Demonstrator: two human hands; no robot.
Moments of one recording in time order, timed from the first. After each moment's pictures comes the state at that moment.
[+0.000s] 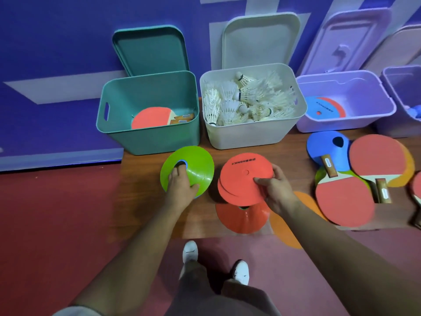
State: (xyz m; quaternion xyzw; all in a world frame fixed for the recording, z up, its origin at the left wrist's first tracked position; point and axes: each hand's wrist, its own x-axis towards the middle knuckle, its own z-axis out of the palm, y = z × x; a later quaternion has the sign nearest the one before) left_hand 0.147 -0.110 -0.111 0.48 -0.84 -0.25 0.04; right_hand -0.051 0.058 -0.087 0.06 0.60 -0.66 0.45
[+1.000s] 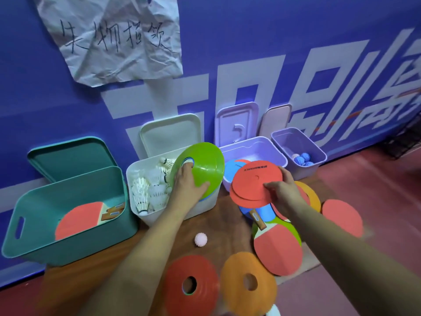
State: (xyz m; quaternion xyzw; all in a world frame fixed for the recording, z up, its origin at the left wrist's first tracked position) left_hand -0.114 -0.076 0.055 0.28 -0.87 -0.35 0.19; right_hand -0.268 0.139 0.028 0.05 0.62 -0.75 0.23
